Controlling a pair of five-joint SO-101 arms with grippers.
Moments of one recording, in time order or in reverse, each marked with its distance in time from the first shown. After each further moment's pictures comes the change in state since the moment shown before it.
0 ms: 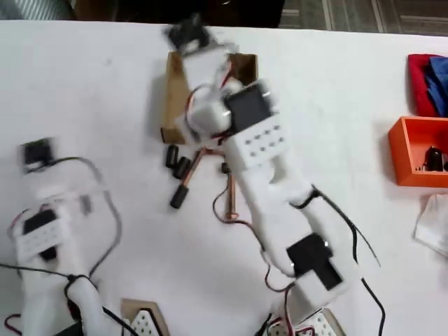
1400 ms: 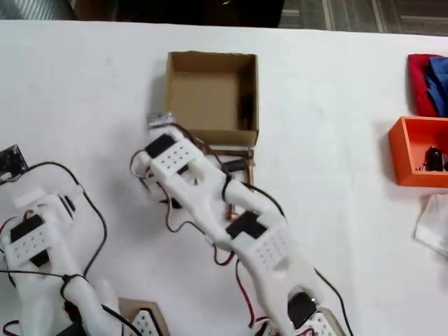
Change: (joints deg) left arm -4.5 0.0 0.0 -2.1 3.4; right arm -11.7 33.3 4.7 -12.6 -29.5
